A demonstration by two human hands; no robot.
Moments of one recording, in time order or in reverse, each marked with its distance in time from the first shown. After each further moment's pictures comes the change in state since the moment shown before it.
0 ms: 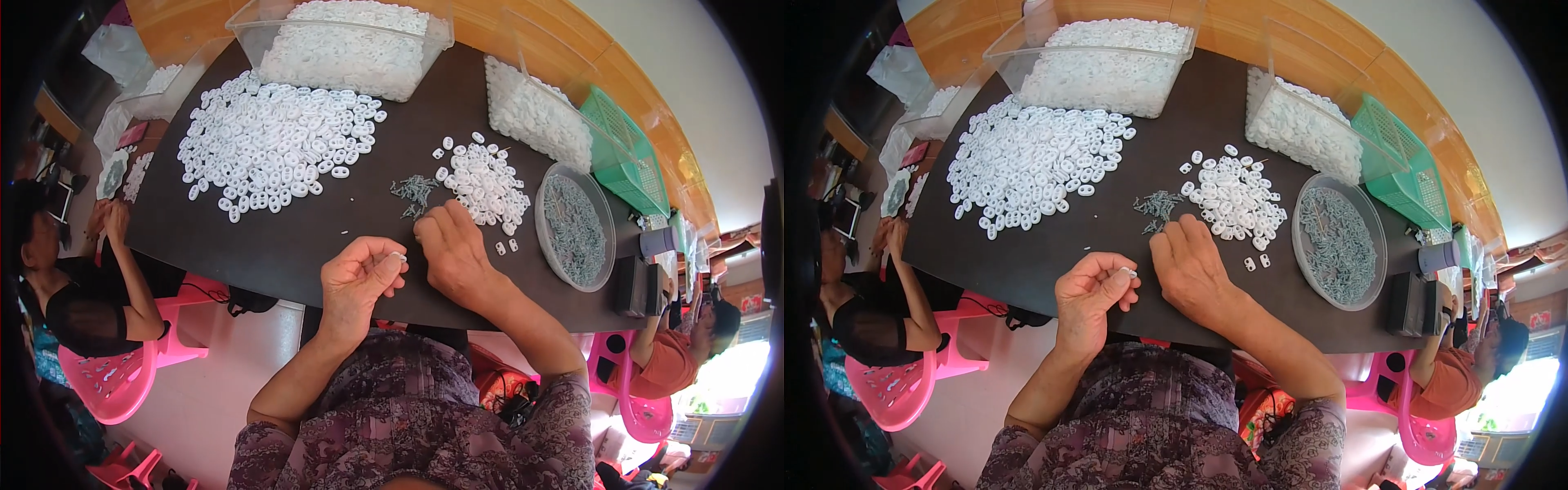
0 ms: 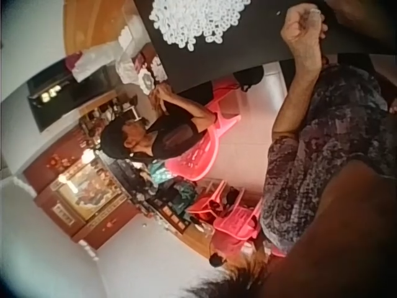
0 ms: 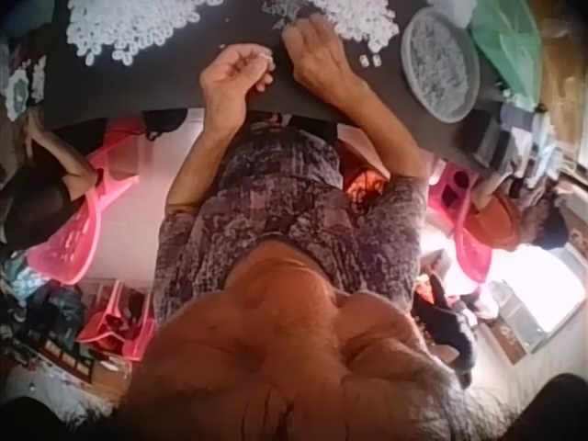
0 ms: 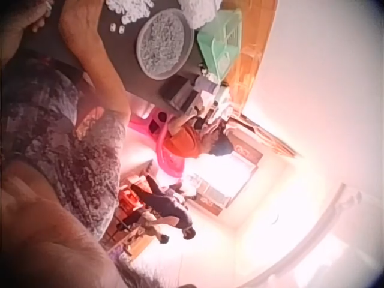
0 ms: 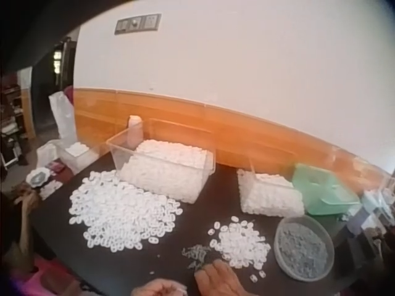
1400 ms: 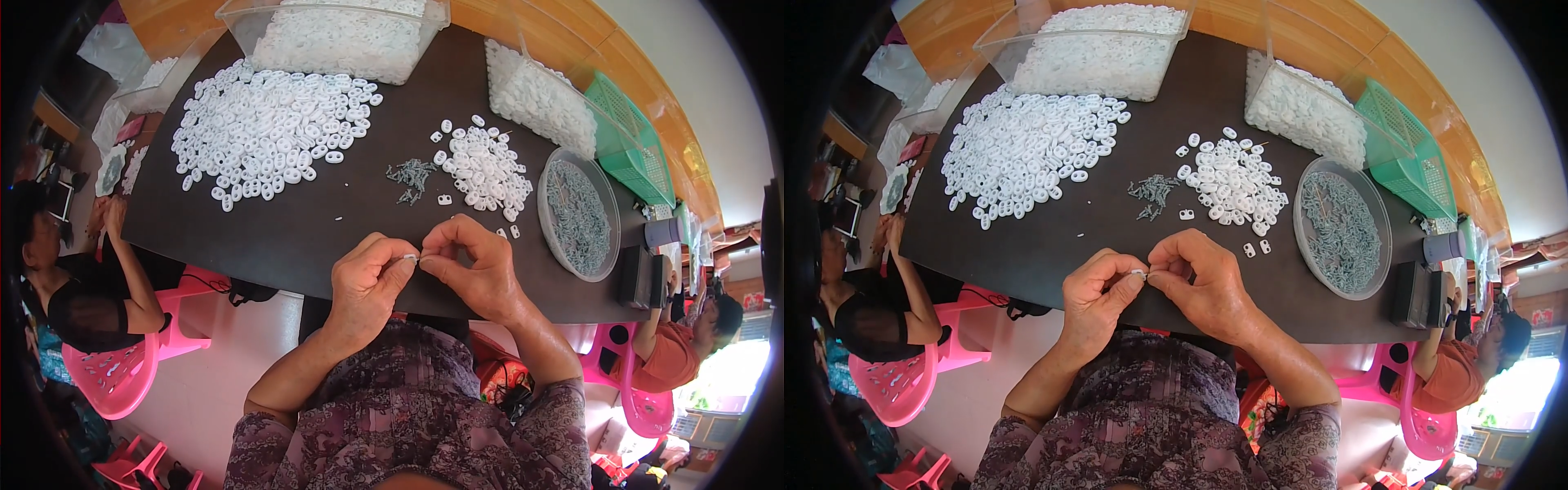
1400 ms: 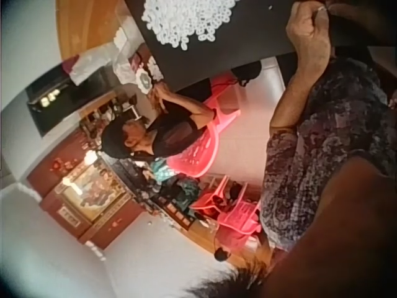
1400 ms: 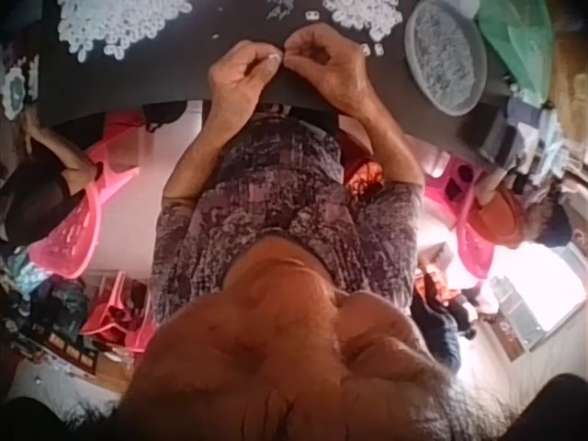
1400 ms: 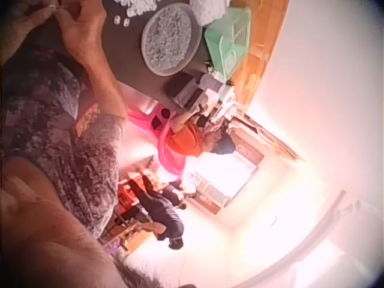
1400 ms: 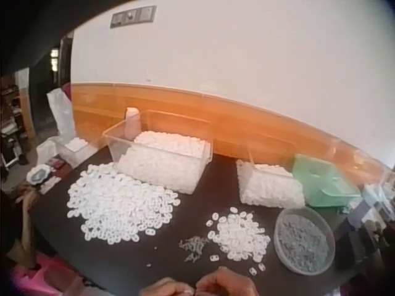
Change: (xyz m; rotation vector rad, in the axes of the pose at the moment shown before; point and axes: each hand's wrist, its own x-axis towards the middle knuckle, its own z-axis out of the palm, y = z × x) left_hand -0.005 -0.001 0.009 0.532 -0.088 0.280; right_hand -0.015 -0.024 -0.041 0.872 -0.075 0.676
